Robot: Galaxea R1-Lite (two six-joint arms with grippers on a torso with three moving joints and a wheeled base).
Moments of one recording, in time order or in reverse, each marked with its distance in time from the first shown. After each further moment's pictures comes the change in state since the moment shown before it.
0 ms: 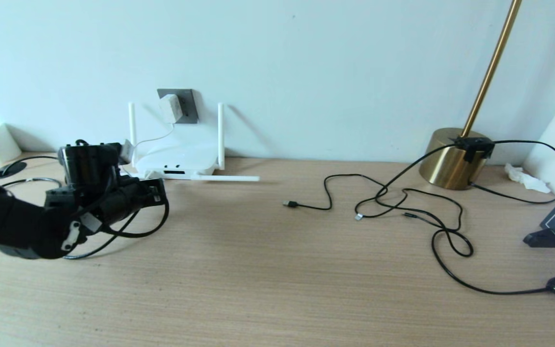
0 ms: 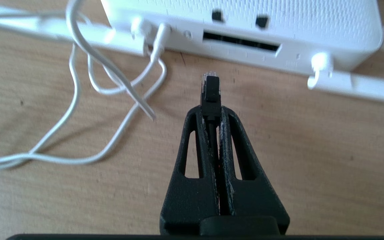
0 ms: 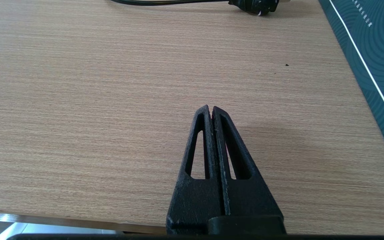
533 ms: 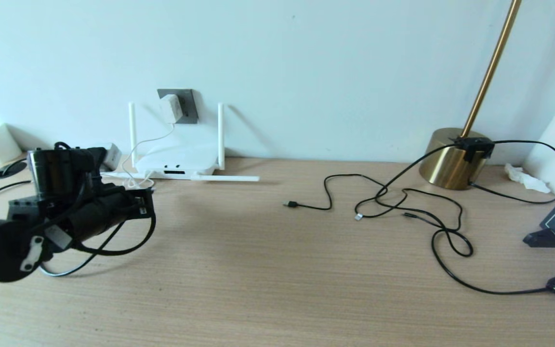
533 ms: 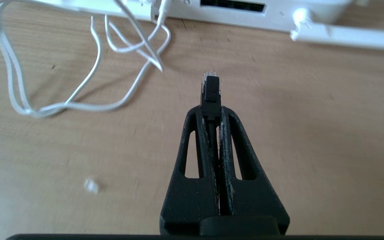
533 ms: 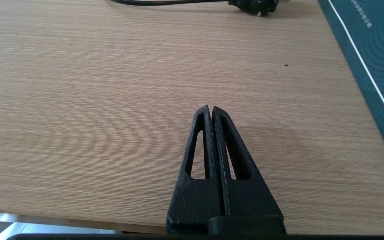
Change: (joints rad) left arm -0.005 -0.138 0.111 0.077 -0.009 0.043; right arm 0.000 0.000 0.001 0.000 0.001 -0.002
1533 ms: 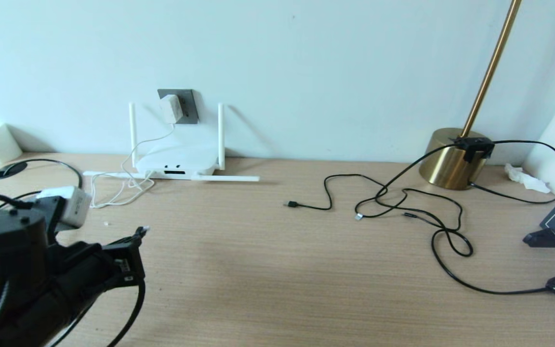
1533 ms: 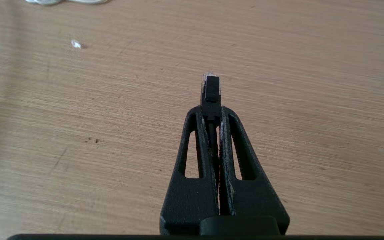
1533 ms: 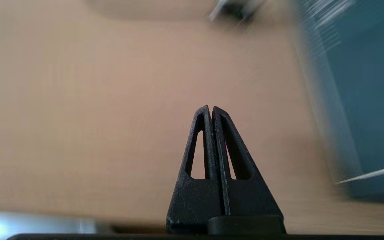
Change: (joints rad) left arm -0.337 -0.393 0.385 0.013 0.324 -0.167; right arm -0.002 0.092 -0.096 0.089 -0.028 -0.090
